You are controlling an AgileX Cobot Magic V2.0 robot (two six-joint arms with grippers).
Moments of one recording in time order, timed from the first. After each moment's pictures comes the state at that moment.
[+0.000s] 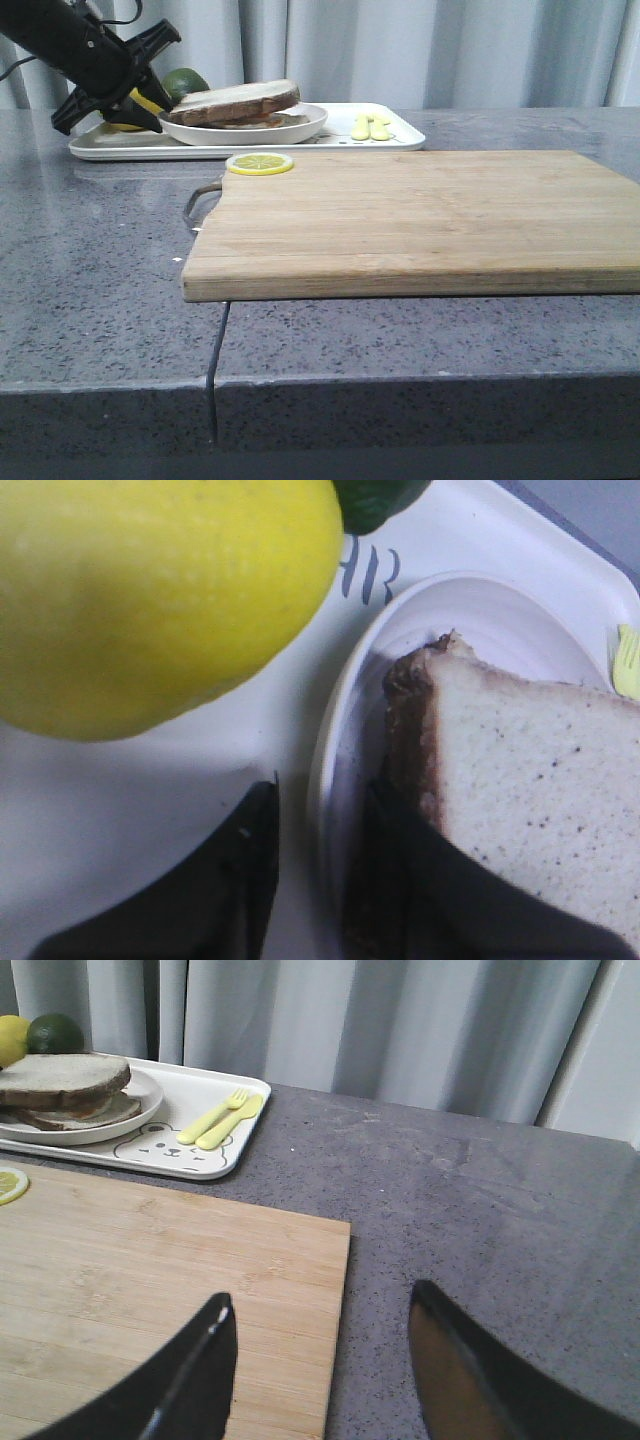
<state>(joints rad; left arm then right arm) -0.06 2.22 -1.91 -0.81 0.65 0.09 0.17 0.37 -0.45 0.02 0.31 -0.10</state>
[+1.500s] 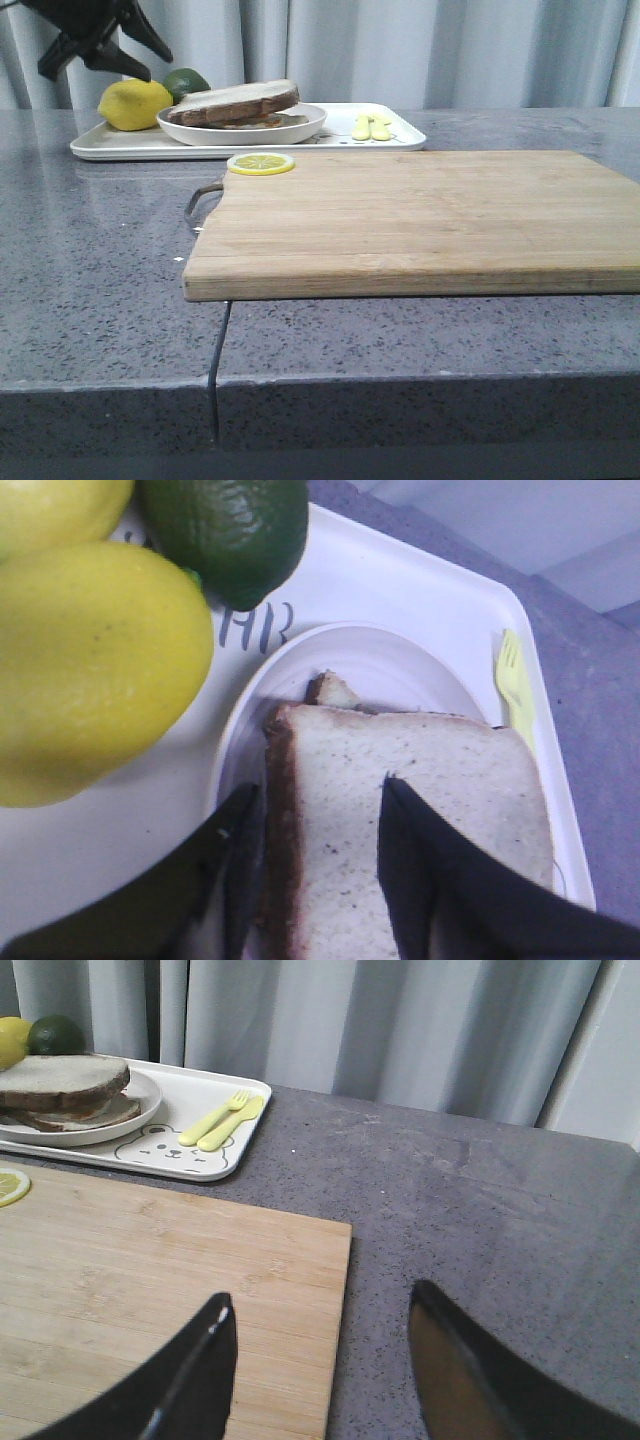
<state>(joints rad) 0.00 2.22 -2.13 -0.81 0.89 0.09 0.17 0.37 -0.45 0.02 0.30 -0.10</state>
